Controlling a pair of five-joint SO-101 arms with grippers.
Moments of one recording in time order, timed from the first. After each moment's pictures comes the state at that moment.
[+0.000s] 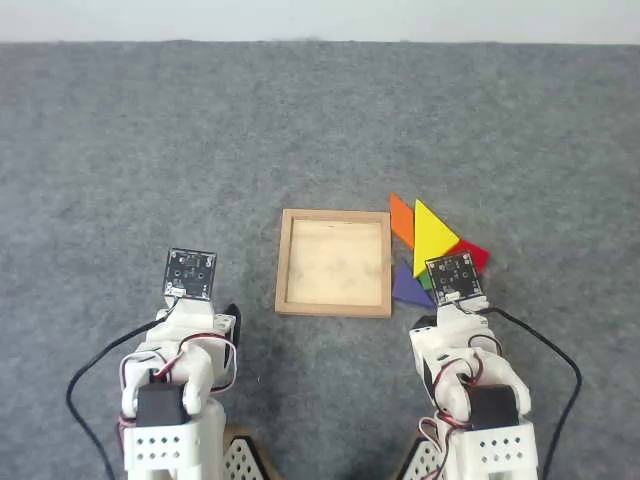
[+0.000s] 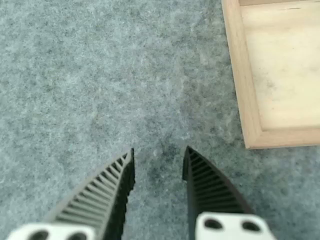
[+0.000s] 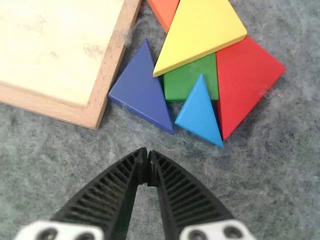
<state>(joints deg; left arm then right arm) -9.4 -103.1 96.9 72.0 -4.0 -10.5 -102.7 95.6 69.0 6.7</state>
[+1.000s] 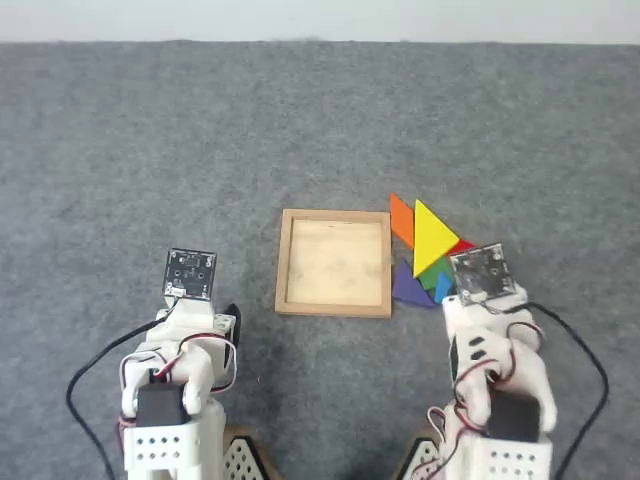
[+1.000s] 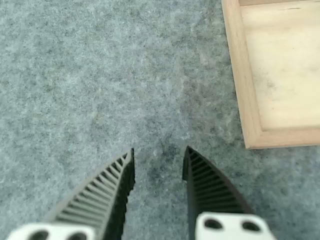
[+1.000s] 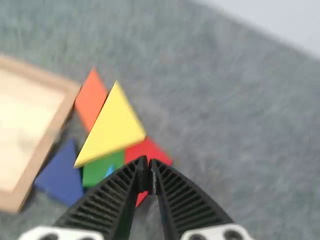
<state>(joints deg) -9.4 -103.1 96.9 72.0 -4.0 1.2 -102.7 85.3 57.6 22.5</state>
